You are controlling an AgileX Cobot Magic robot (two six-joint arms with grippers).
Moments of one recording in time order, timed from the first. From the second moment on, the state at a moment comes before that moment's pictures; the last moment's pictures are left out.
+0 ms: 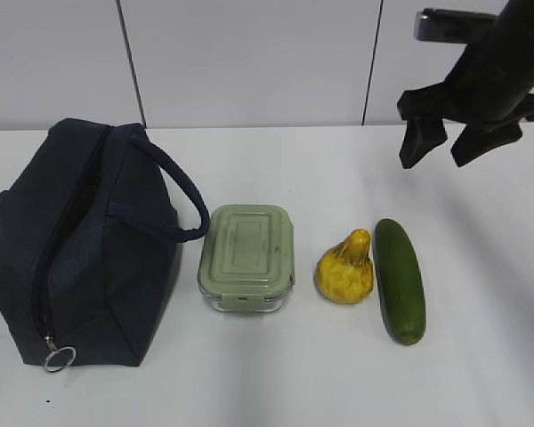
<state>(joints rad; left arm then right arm) -0.04 -0.02 -0.52 -0.03 1.11 0.02 0.12 1.79 -1.52 0.17 1.04 -0.07</state>
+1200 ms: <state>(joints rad) -0.04 -0.02 -0.52 -0.03 1.11 0.02 0.17 2.22 -1.66 0.16 1.17 -0.05</state>
